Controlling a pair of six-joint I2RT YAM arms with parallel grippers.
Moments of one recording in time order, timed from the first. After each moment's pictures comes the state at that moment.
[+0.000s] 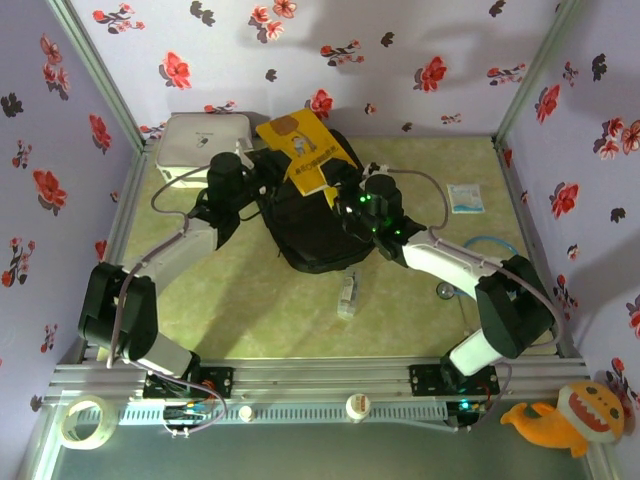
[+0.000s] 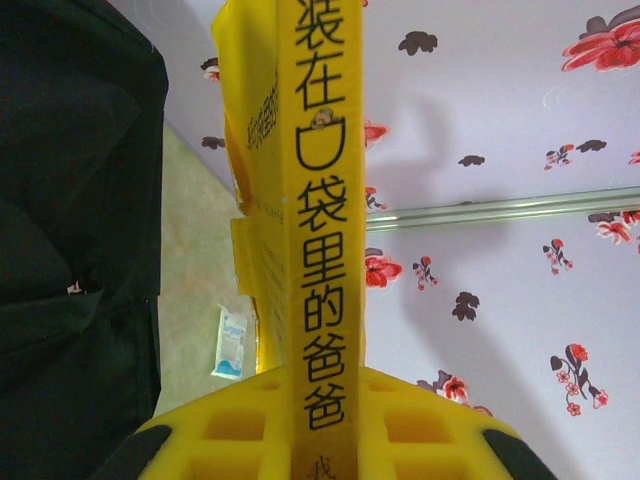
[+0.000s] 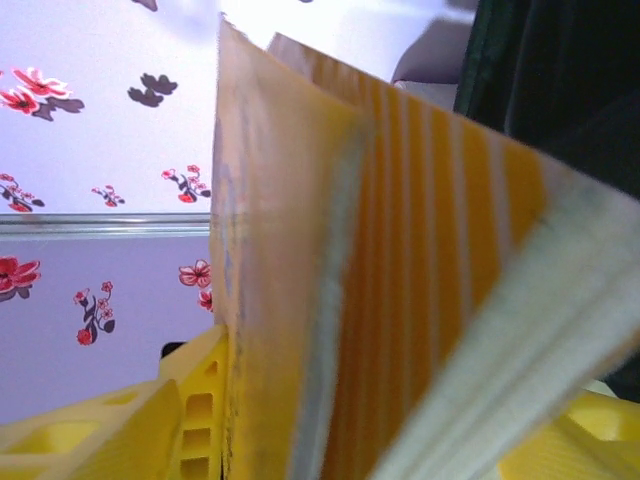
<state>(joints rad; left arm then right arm) -0.45 1.51 1.04 0.36 0.30 -1.36 0.64 1.53 0.96 0.46 -0.09 1.48</state>
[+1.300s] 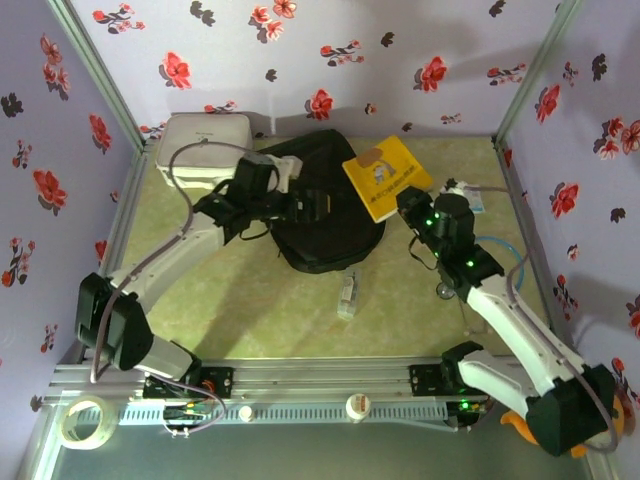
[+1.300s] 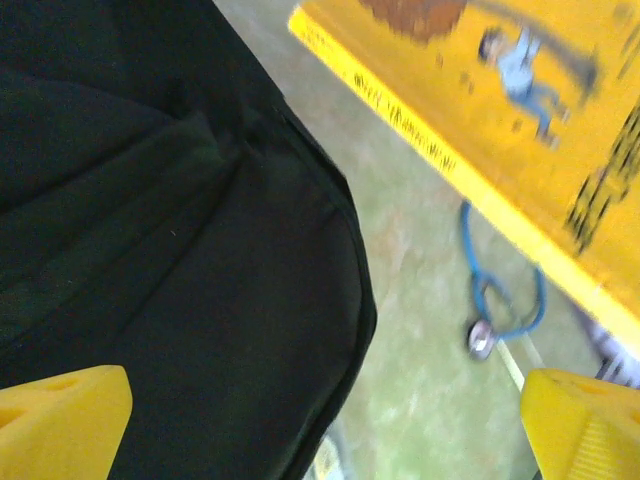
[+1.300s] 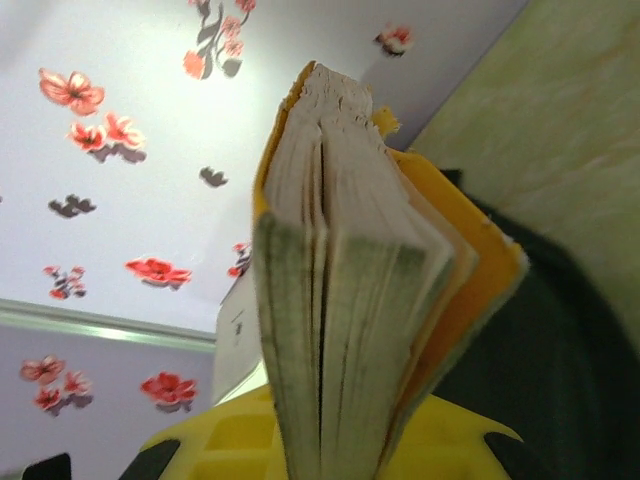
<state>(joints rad) -0.64 1.50 1.29 -0.43 0.31 -0.41 0.40 0.94 0.78 -0.12 0.07 1.09</state>
